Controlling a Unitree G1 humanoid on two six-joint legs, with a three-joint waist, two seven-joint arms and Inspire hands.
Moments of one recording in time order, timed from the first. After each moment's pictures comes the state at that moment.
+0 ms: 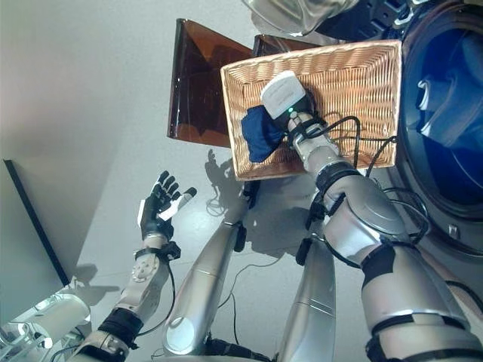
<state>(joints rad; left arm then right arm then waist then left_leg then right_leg) -0.18 0.19 -0.25 0.49 -0.49 -0.38 0.31 -1.32 -0.44 1.05 1.28 -0.93 0.05 -0.39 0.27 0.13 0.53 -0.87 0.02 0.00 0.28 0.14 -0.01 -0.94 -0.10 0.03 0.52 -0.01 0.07</state>
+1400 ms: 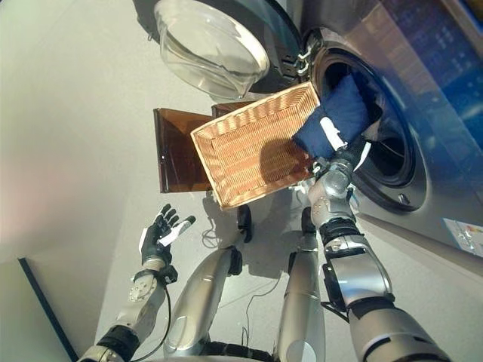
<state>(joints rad) -0.10 0.19 -0.26 0.63 -0.53 -0.35 0.24 -0.87 -0.33 0.03 1.00 0.80 -0.31 -0.47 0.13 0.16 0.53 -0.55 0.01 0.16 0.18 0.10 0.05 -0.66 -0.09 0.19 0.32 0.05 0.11</state>
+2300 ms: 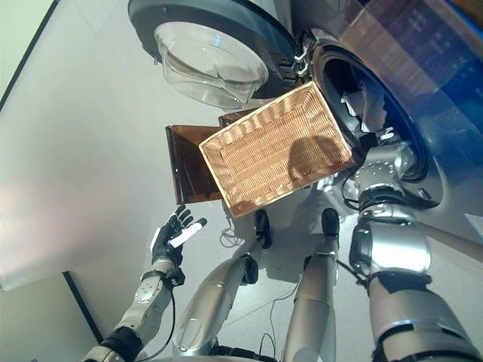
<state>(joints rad) -0.10 0.19 -0.34 0.60 -0.60 -0.35 0.18 -1.12 -0.54 -0.19 1.26 1.20 -0.39 -0.46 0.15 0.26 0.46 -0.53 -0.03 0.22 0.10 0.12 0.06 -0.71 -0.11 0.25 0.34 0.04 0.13</state>
